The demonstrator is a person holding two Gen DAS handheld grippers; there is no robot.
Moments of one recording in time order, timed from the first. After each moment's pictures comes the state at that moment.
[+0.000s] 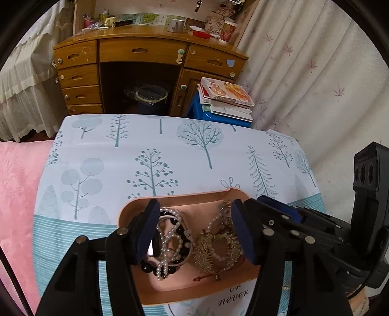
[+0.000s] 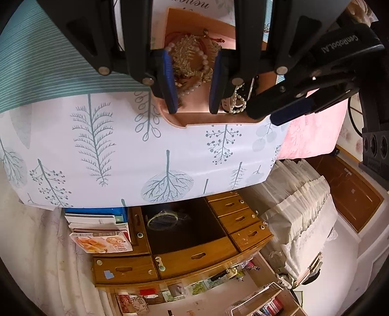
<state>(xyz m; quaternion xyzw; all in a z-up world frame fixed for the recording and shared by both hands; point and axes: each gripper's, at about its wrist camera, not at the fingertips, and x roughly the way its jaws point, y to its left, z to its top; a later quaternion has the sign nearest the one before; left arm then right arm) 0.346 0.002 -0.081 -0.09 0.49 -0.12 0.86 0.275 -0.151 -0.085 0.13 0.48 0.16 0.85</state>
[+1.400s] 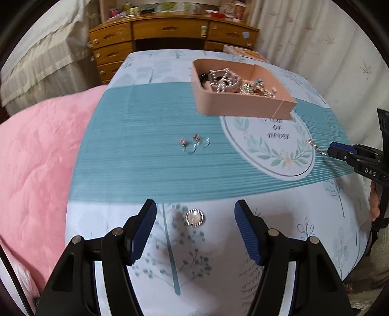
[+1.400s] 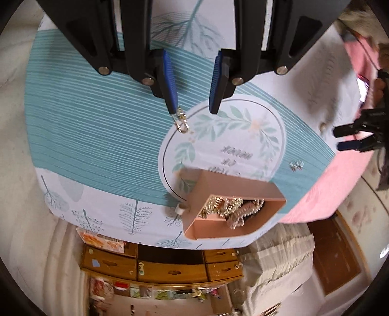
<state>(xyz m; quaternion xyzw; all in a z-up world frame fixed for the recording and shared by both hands) 0.099 0.069 -0.129 -0.03 0.52 -0.05 0.85 0.096 -0.215 -0.124 -0.06 0.48 0.20 0.85</state>
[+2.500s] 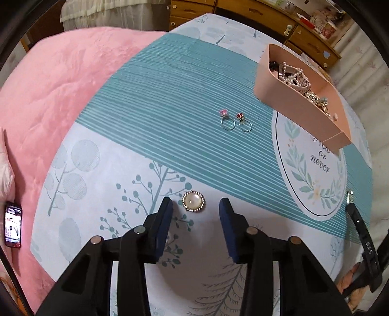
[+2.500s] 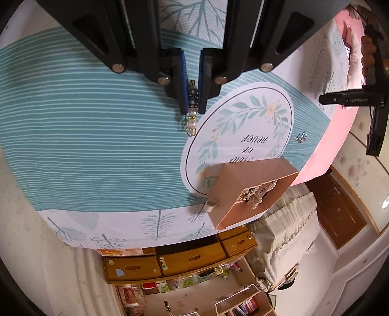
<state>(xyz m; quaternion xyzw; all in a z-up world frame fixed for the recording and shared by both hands) 0.115 0.063 -0.161 -0.18 0.59 0.13 0.78 0.098 -0.255 -0.158 0.09 0.44 0.20 0.87</state>
